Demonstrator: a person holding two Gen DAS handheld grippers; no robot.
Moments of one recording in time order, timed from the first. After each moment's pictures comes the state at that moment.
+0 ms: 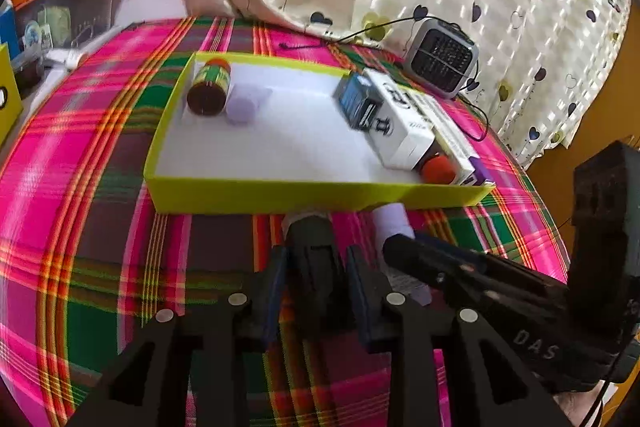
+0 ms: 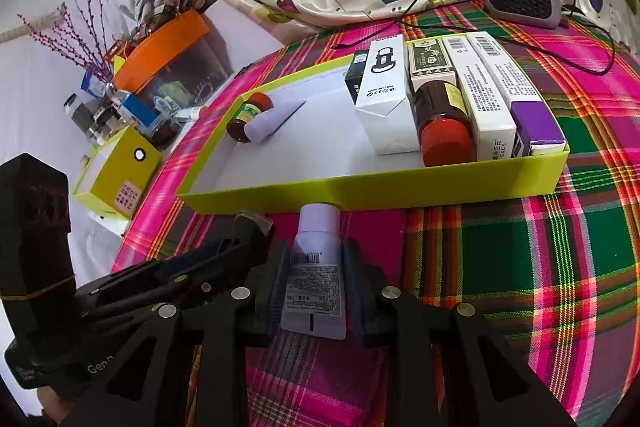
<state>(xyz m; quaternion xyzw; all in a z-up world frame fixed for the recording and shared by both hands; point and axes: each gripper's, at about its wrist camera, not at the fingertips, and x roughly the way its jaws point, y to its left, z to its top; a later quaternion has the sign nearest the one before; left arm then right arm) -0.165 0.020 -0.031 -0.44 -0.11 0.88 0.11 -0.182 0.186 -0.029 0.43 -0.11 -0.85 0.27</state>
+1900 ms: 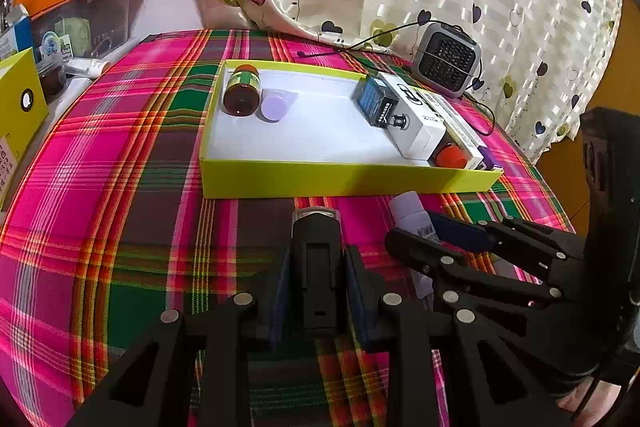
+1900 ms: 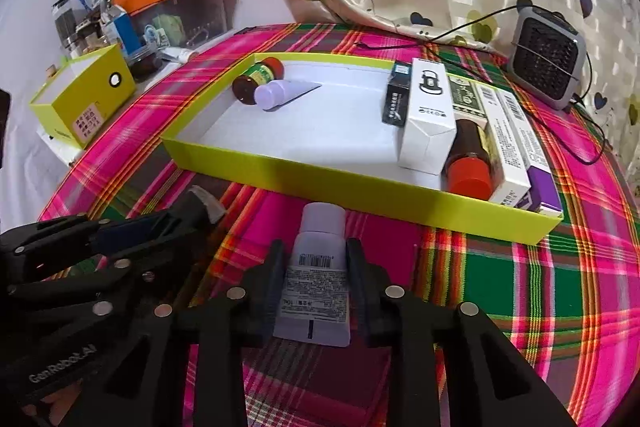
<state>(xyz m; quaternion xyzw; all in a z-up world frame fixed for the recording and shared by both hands) -0.139 0.002 -0.028 -0.42 -0.08 0.90 0.10 -0.167 0.139 -0.024 0.41 0.07 -0.88 0.23</state>
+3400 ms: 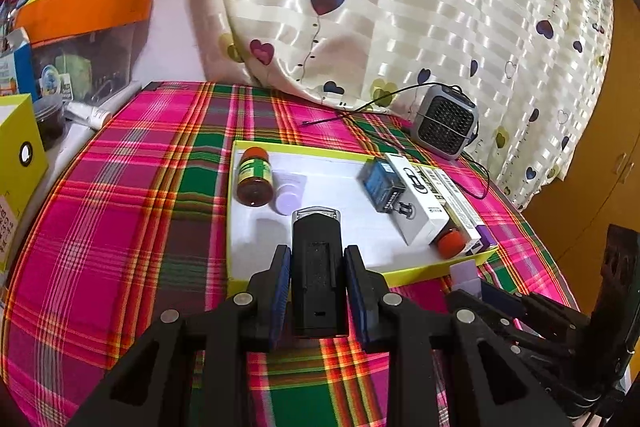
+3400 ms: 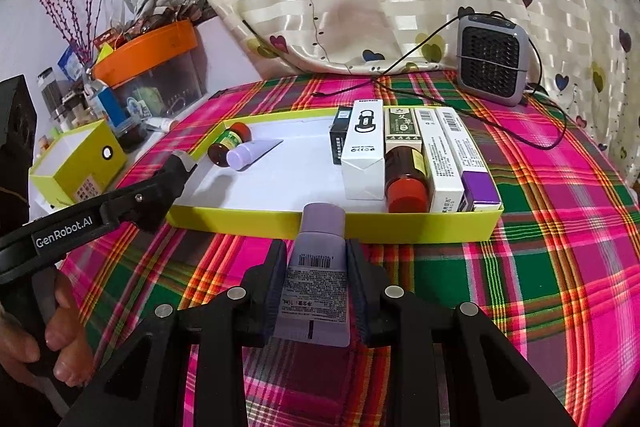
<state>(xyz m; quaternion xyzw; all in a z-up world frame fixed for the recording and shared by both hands) -0.171 -0.025 0.002 -0.35 -0.11 0.93 0.10 -0.157 0.174 -0.006 0.35 -0.02 -0.92 0.19</state>
